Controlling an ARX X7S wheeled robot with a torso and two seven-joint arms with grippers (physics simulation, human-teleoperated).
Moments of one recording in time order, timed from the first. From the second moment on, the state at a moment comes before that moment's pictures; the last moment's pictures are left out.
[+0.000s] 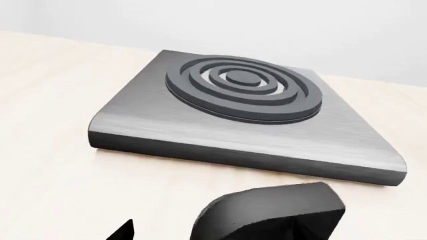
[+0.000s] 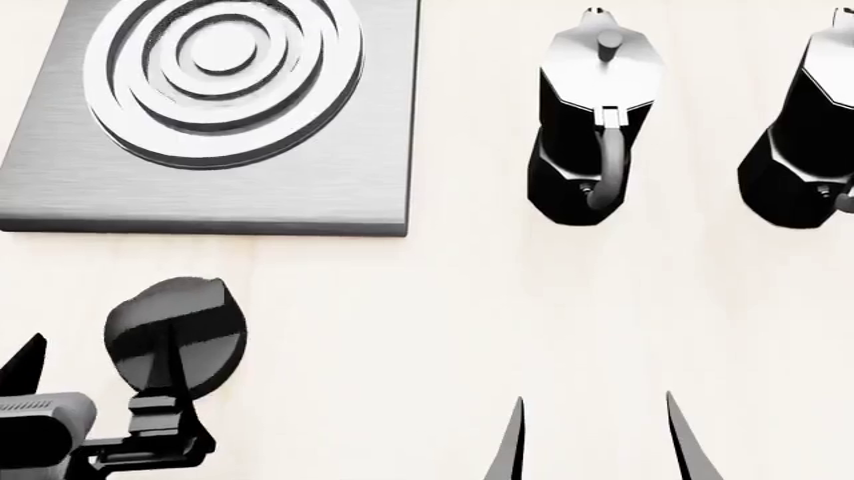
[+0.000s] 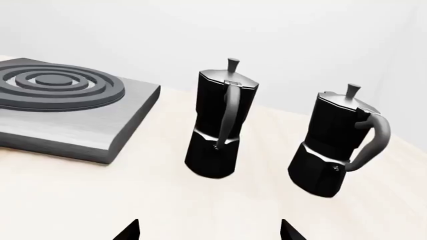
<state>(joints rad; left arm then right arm) -0.18 -0.34 0.31 0.33 -0.46 -0.18 -0.46 -0.07 0.36 -0.29 -0.57 0.03 0.19 0.42</state>
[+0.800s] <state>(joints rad) -0.22 -0.43 0.10 0.46 -0.51 -0.27 -0.52 -0.05 0.37 -0.30 -0.59 0.03 0.21 0.43</state>
